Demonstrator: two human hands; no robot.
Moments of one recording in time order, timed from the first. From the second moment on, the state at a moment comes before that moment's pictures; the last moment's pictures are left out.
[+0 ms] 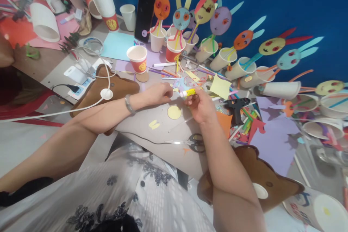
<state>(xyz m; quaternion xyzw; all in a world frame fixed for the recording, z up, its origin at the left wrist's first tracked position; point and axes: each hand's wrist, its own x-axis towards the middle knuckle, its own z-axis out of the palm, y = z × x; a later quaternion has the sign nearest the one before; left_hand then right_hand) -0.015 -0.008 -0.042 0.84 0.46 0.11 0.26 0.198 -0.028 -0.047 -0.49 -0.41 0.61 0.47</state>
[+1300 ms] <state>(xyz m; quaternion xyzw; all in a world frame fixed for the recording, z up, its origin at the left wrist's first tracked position) -0.029 -0.013 -0.016 0.69 0.26 0.32 0.59 0.182 -0.051 -0.024 -0.43 -0.37 0.70 0.43</state>
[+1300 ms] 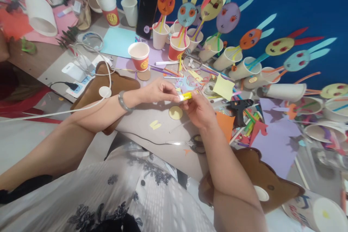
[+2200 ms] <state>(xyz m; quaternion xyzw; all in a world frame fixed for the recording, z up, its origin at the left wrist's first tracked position) -0.029 -0.017 -0.008 0.66 0.28 0.30 0.63 0.174 -0.059 -0.019 -0.44 -0.40 0.69 0.43</state>
